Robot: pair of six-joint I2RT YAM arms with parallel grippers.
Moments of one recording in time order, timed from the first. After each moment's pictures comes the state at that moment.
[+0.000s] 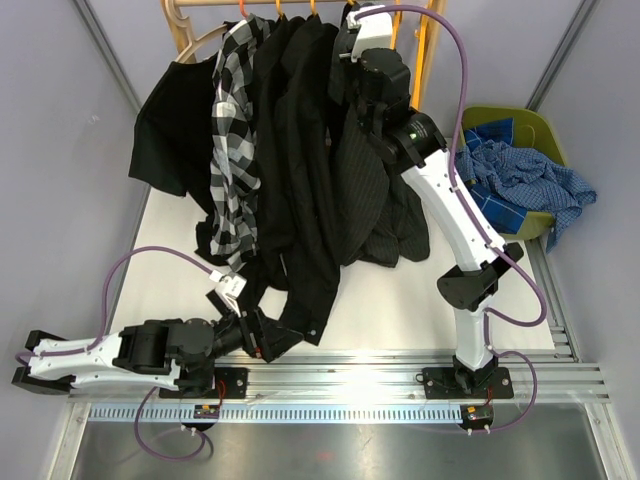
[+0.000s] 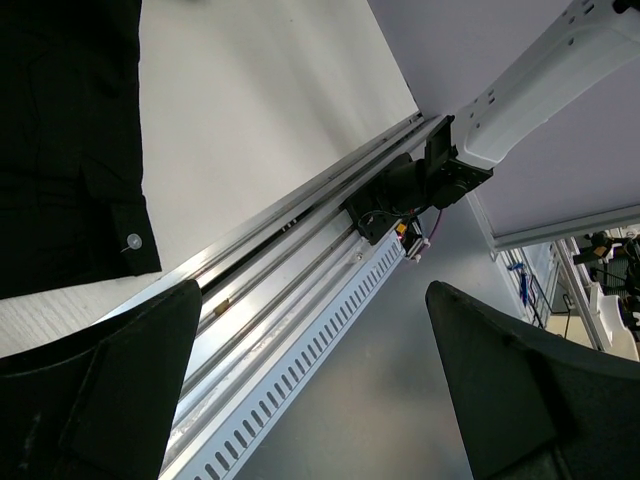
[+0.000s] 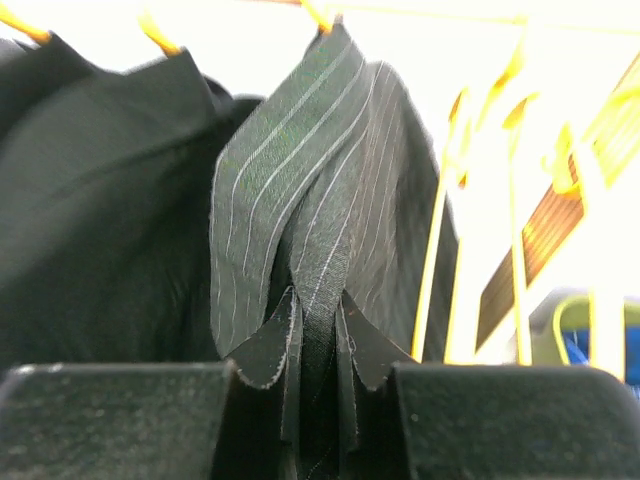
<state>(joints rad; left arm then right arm) -1.54 0.28 0.52 -0.54 -0.50 -0.98 0.67 2.00 2.52 -0.50 0.58 -0.07</state>
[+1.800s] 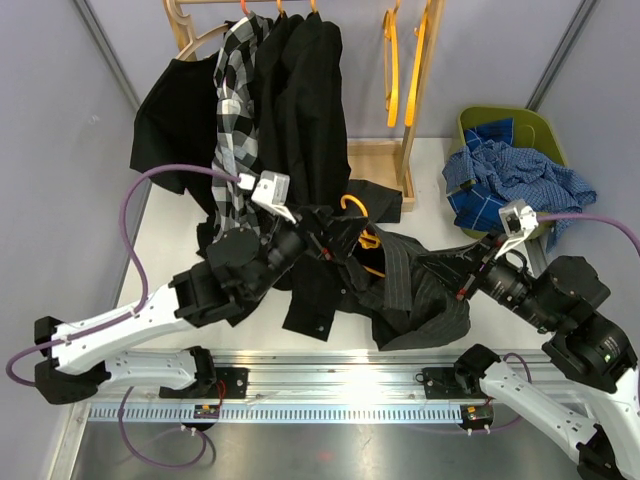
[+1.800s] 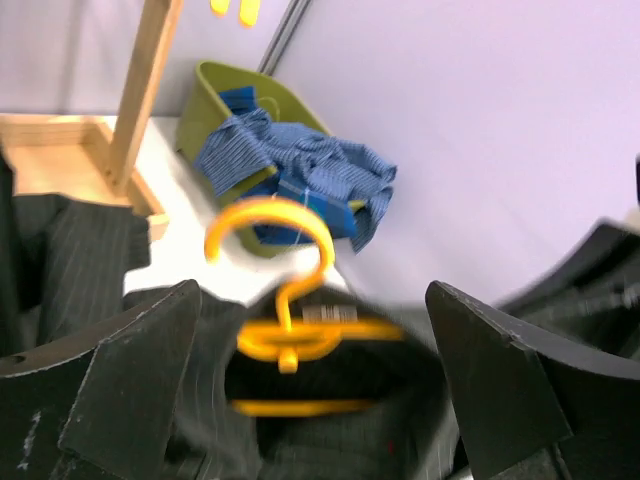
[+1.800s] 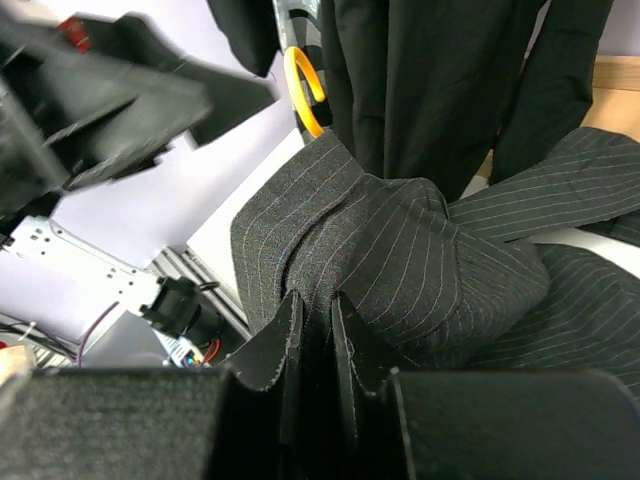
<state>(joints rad) -1.23 1.02 1.14 -0.02 -0.50 -0.52 0.66 0.55 1.16 -0.65 -0.16 0.44</state>
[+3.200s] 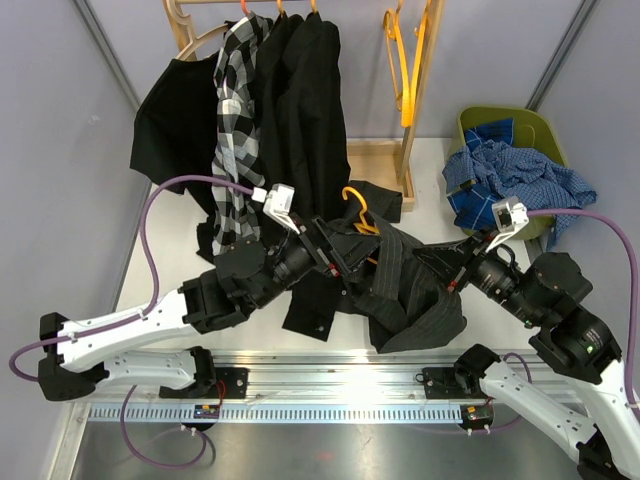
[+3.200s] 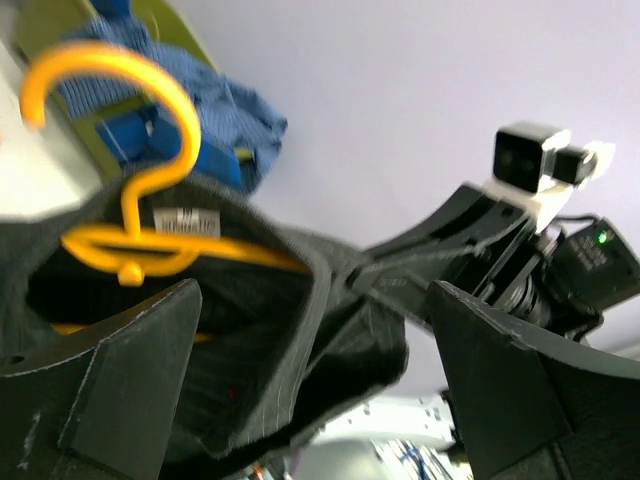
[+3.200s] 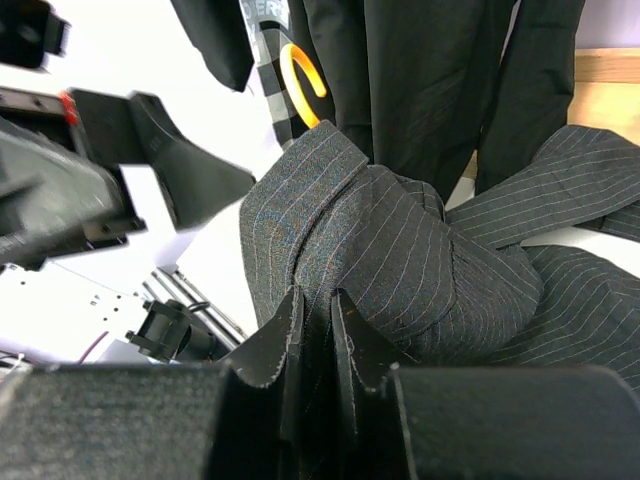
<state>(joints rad) -1.24 1.04 1.05 0.10 -0.34 -0.83 0.66 0.55 1.09 -0.57 -0.10 0.48</state>
